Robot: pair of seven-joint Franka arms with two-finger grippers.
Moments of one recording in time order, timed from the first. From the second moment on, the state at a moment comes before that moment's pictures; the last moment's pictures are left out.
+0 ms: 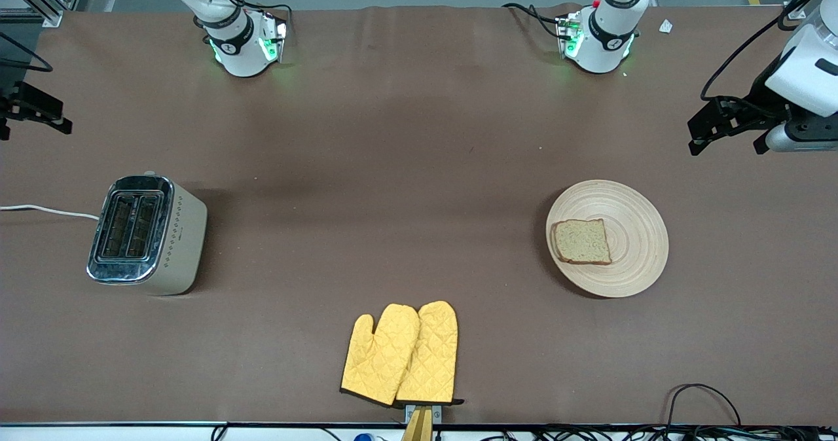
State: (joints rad) left arm -0.07 0.02 -0.11 -1.47 0.04 1.60 -0.16; right arm -0.16 0.02 0.05 -1.43 0.00 1.40 -0.18
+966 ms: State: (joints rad) left arm 0.28 0.23 -0.09 -1.49 -0.25 1.54 0.13; right arm -0.30 -0.07 -0.01 -1.40 0.00 1.27 -0.19
